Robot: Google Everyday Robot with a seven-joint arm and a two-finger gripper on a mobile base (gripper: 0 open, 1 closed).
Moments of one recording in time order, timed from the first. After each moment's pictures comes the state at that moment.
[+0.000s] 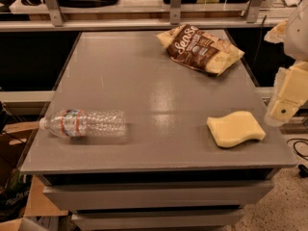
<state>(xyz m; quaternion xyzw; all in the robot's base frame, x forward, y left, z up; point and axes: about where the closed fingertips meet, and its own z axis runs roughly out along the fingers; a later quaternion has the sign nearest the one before) 0.438 -0.215 0.981 -0.60 0.78 -0.04 0.17</state>
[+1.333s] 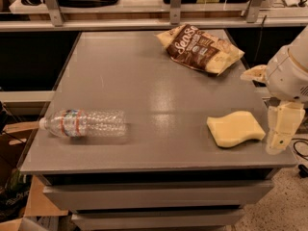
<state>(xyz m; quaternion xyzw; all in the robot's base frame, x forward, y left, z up) 0.440 -0.225 0.890 -0.70 0.70 0.02 0.13</state>
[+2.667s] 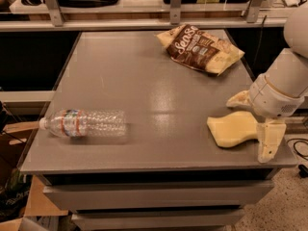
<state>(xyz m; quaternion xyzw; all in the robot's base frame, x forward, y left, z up) 0.451 -0.233 0.813 -0.76 0.64 0.07 0.08</state>
